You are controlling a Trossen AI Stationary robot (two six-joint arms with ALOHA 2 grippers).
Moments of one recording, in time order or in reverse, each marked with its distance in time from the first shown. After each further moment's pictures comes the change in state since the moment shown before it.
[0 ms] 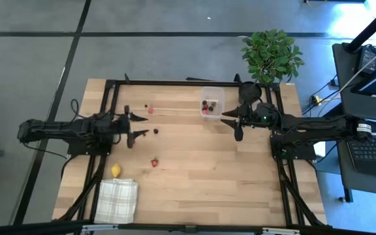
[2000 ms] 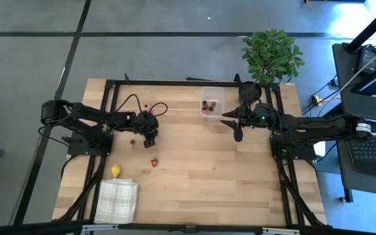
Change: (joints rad) left arm 0.157 0.986 0.247 -0.044 0.043 -0.101; right arm 0.000 0.016 0.000 -0.021 0.000 -0.005
